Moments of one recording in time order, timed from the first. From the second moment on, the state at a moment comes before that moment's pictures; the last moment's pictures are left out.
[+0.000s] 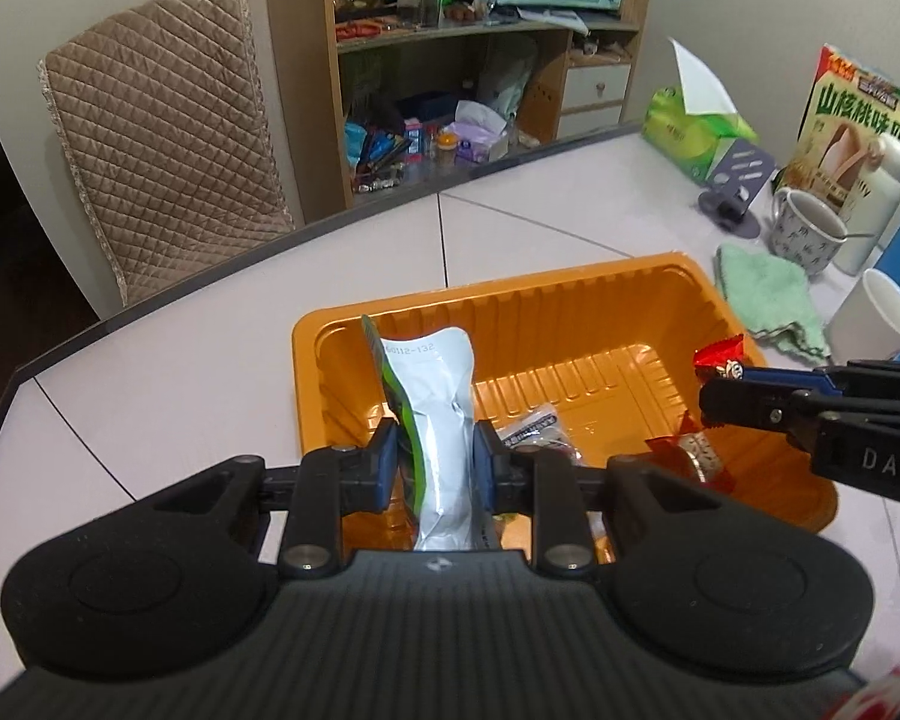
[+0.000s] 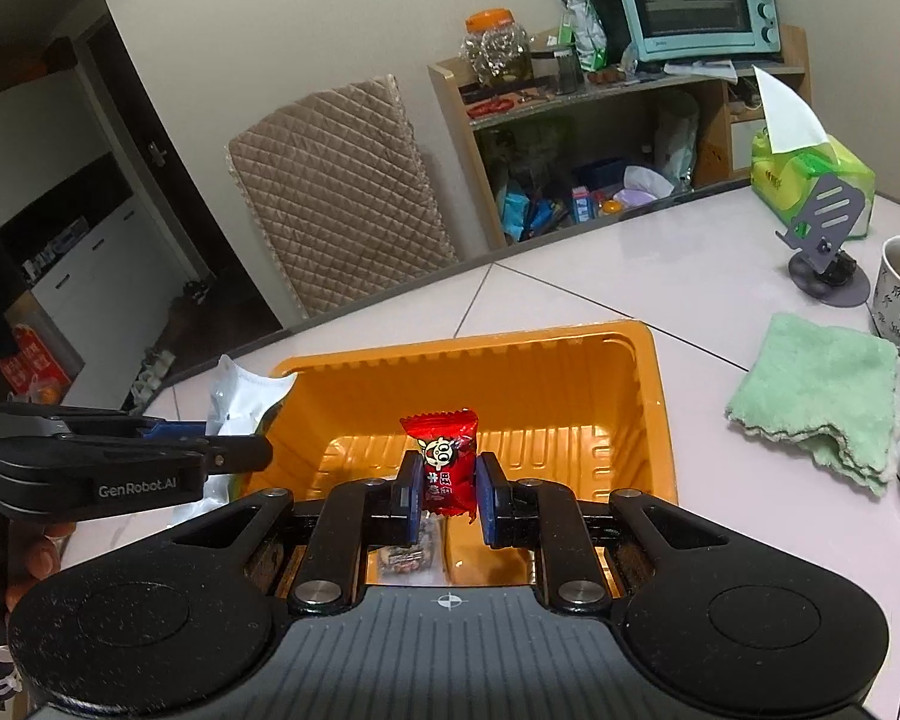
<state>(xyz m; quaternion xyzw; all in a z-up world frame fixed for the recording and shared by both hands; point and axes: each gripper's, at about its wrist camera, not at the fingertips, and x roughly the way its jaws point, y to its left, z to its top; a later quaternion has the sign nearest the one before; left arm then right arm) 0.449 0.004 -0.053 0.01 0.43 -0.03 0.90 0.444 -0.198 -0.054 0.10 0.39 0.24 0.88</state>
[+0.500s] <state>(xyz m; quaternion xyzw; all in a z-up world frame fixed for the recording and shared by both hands) 0.472 0.002 -0.076 0.02 0.45 -0.02 0.89 0.457 -0.196 -0.073 0.09 0.41 0.24 0.88</state>
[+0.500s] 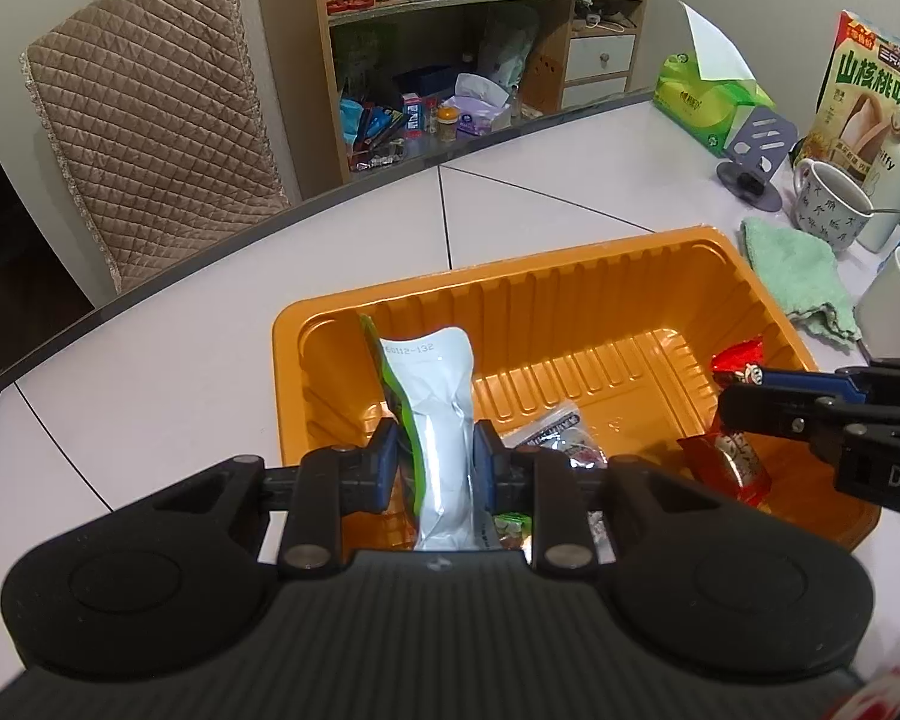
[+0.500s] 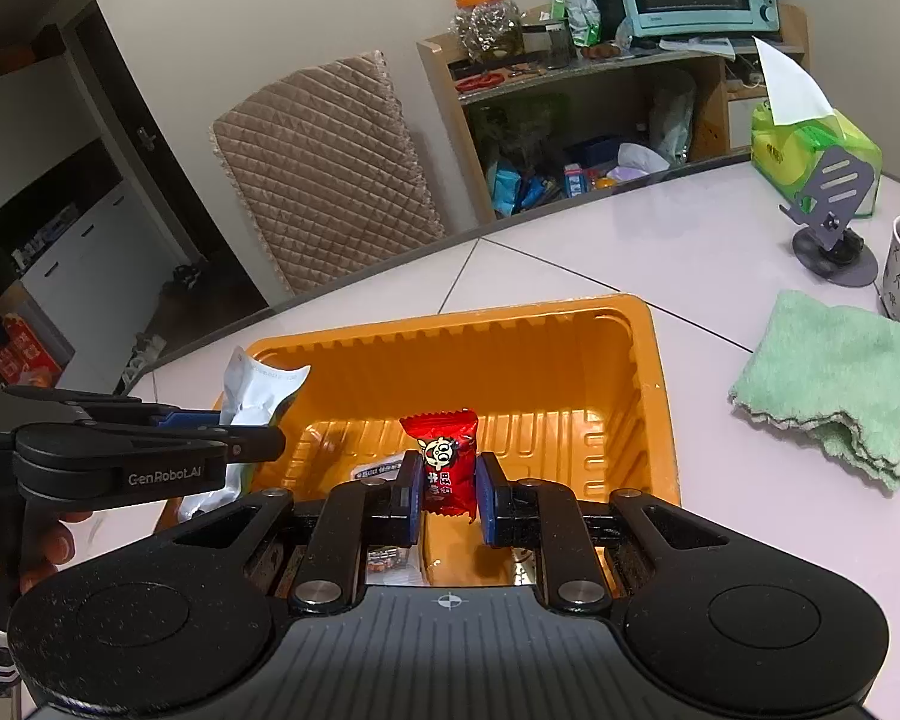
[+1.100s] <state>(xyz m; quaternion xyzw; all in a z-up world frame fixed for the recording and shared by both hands) 0.470 0.008 -0.070 0.01 0.44 -0.03 0.90 0.465 -0.196 -0.078 0.10 0.42 0.23 0.87</state>
